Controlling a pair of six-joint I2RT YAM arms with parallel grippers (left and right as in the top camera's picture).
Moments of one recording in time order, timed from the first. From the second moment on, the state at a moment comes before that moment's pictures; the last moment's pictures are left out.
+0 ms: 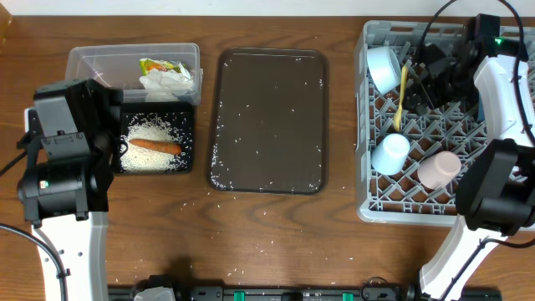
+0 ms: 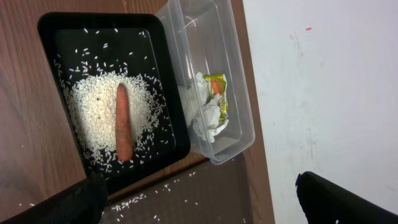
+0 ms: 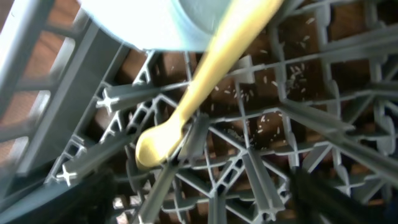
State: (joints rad) left arm 0.16 1.14 1.33 -0.96 -0.16 -1.27; right arm -0.18 2.09 1.83 -1.11 -0.25 -0.63
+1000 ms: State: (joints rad) left arm 0.16 1.14 1.33 -0.96 -0.16 -1.27; right arm -0.18 1.19 1.86 -1.38 -0.40 -0.17
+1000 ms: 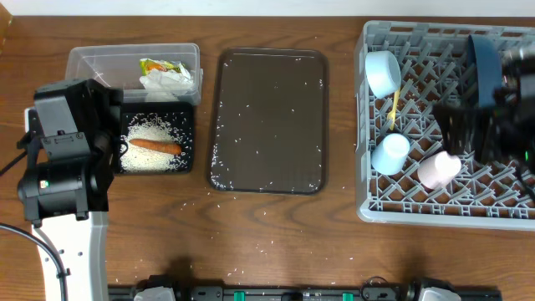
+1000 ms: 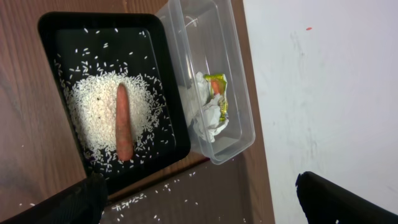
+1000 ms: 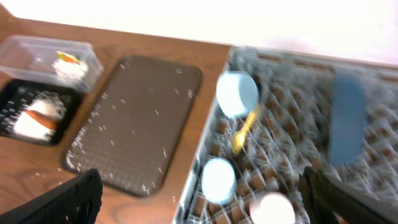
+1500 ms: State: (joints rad) left arm 0.16 1.14 1.33 -0.96 -0.16 -1.27; right arm -0.18 0.83 1.43 -0.92 -0.36 -0.17
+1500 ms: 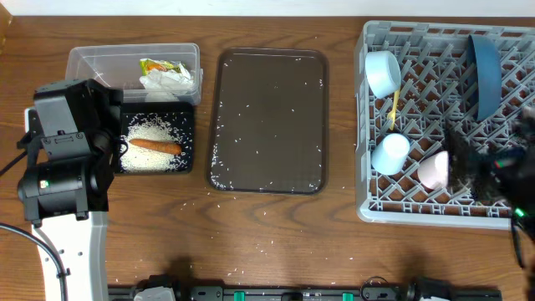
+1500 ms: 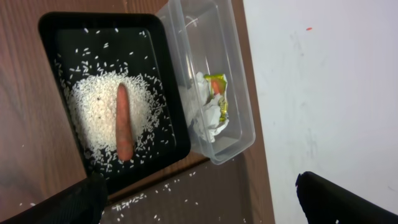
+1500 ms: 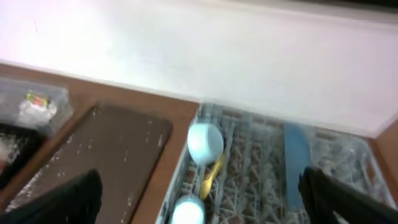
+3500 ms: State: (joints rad) left arm 0.16 1.14 1.33 -0.97 -0.16 -1.27; right arm 0.15 0.01 0.01 -0.04 -0.30 -0.30
